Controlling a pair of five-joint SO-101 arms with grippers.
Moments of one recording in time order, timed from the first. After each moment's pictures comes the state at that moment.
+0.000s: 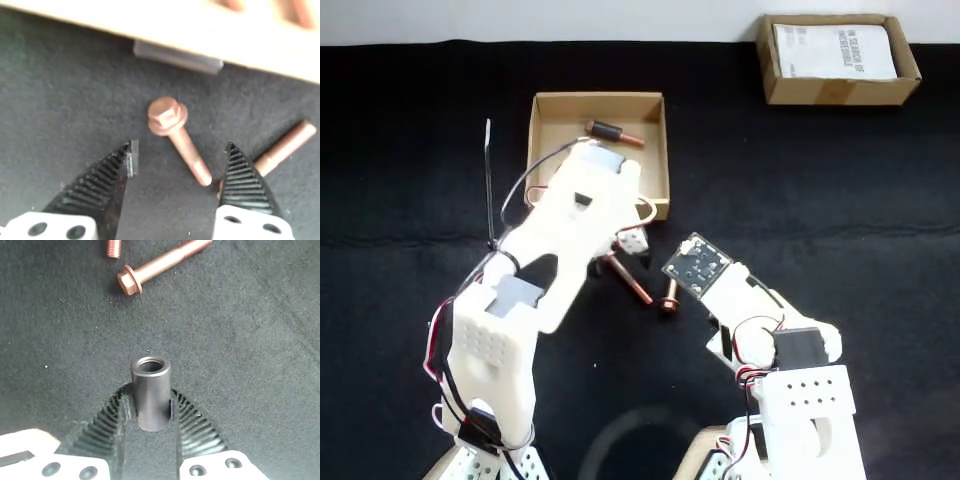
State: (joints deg) left arm 16.1 30.8 -11.6 85.4 44.4; right arm -13.9 -61.0 62.4 71.2 42.7
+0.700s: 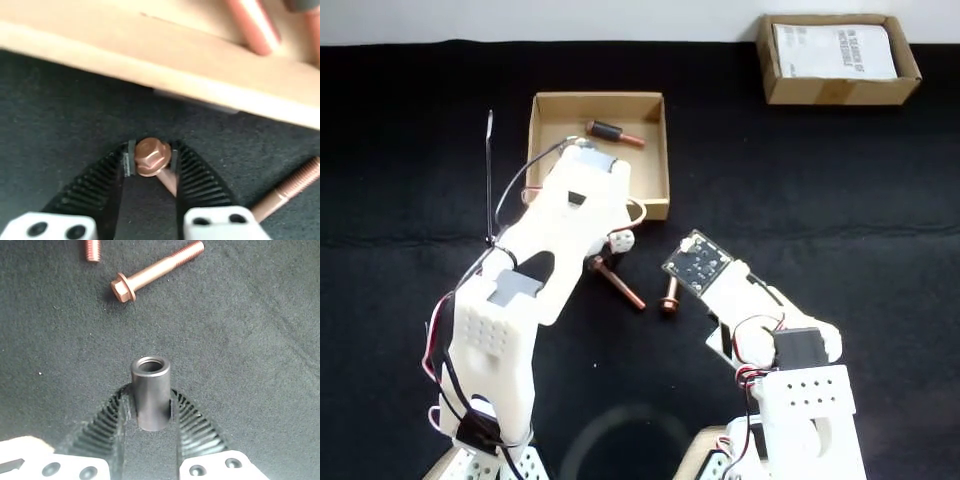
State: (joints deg) left arm 14.7 37.6 -12.4 85.2 44.4; right arm -13.9 -61.0 62.4 69.3 42.7
